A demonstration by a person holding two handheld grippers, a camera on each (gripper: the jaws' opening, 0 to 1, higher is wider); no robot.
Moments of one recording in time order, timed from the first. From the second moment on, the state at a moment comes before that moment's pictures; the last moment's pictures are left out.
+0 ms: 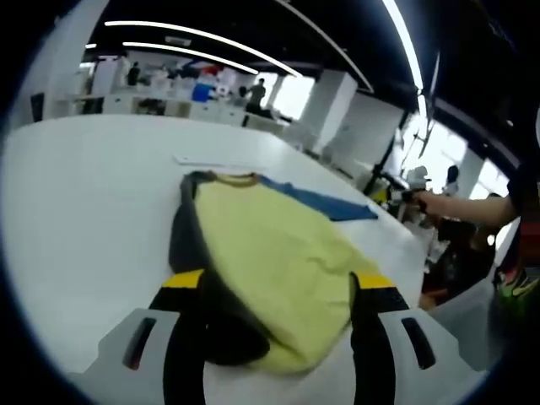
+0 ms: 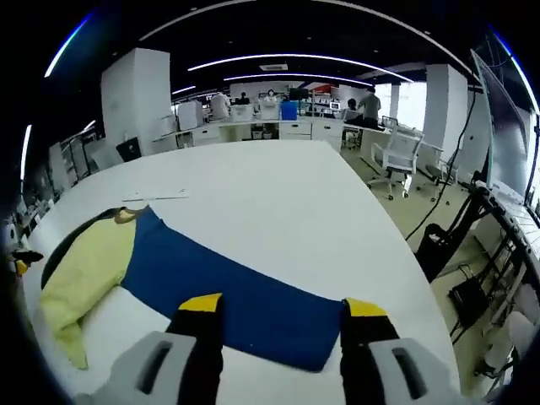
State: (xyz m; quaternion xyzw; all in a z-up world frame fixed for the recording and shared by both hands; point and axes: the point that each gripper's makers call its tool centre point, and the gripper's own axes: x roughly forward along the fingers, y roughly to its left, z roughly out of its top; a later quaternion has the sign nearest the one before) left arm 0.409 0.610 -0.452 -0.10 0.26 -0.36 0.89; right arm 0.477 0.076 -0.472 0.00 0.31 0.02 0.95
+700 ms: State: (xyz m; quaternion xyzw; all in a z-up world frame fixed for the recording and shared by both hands) left arm 0.401 0.625 -0.441 -0.09 0.25 -0.35 0.90; right arm 0.442 0.171 -0.442 -0.02 0.29 0.19 0.94
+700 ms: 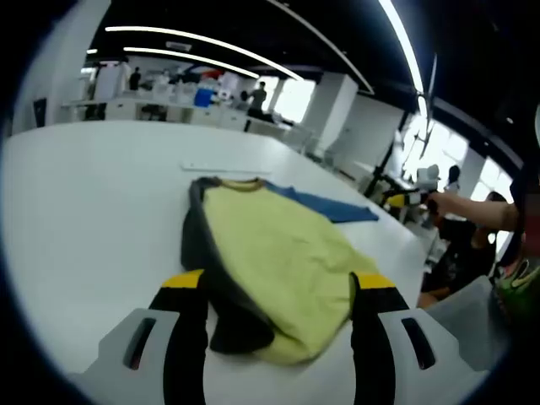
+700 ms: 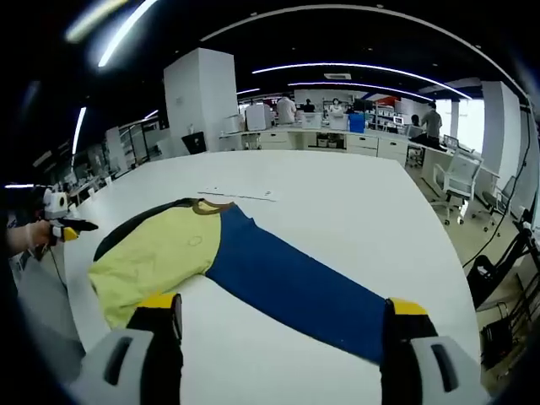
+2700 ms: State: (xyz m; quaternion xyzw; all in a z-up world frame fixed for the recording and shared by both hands) left arm 0.386 0.624 -0.507 -0.09 0.33 -0.34 0.87; right arm 0.372 0.210 -0.424 0.02 0.27 0.25 0.93
